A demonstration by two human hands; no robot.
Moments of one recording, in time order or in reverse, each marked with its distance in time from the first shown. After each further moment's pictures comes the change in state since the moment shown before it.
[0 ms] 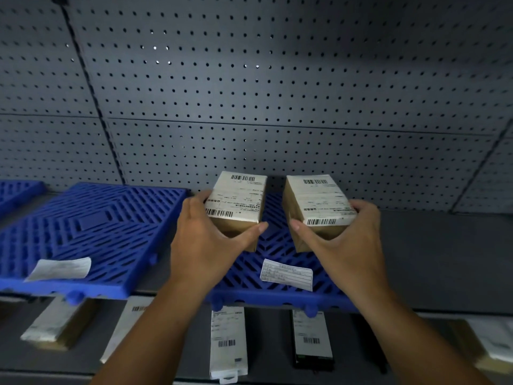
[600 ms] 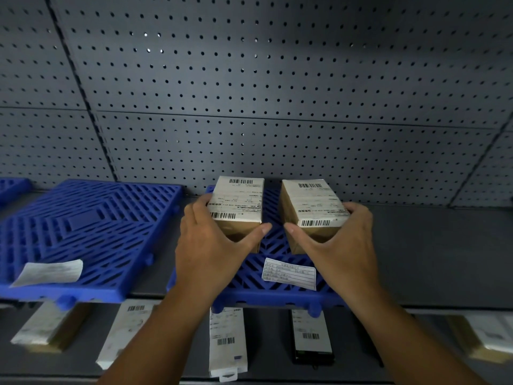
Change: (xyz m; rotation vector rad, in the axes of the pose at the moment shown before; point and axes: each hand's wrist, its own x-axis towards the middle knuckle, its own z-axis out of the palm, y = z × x) left_hand -0.005 -0.005 0.013 0.083 -0.046 -0.047; right_hand -0.004 0.006 0.017 -0.082 -0.028 0.038
